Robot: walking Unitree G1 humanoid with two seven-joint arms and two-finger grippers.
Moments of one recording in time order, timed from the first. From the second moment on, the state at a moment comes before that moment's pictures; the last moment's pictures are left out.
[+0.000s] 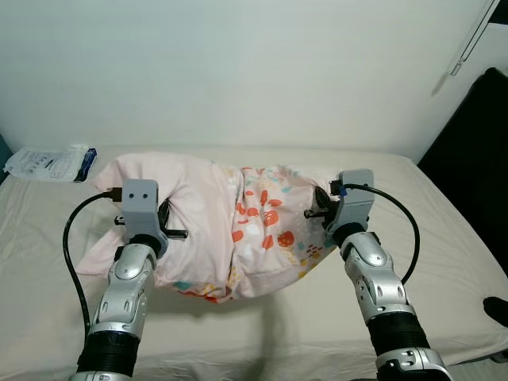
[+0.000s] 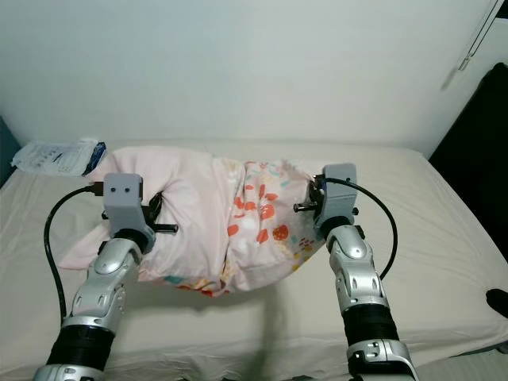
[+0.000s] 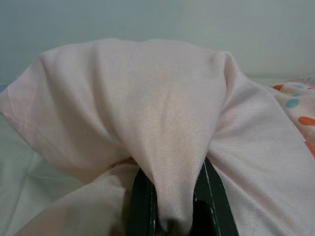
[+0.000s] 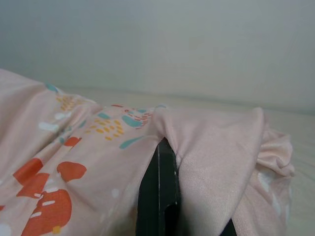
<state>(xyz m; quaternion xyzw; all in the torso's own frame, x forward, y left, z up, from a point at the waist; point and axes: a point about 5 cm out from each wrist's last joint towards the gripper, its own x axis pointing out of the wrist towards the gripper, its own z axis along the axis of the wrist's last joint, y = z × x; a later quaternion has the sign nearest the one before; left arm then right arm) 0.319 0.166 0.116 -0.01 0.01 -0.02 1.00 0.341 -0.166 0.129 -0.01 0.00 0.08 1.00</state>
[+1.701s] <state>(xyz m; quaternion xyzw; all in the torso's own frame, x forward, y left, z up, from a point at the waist) 0.313 0.143 0.100 -0.01 0.04 -0.03 1.00 0.345 -0.166 0.118 -0.04 0.03 0.05 1.00</state>
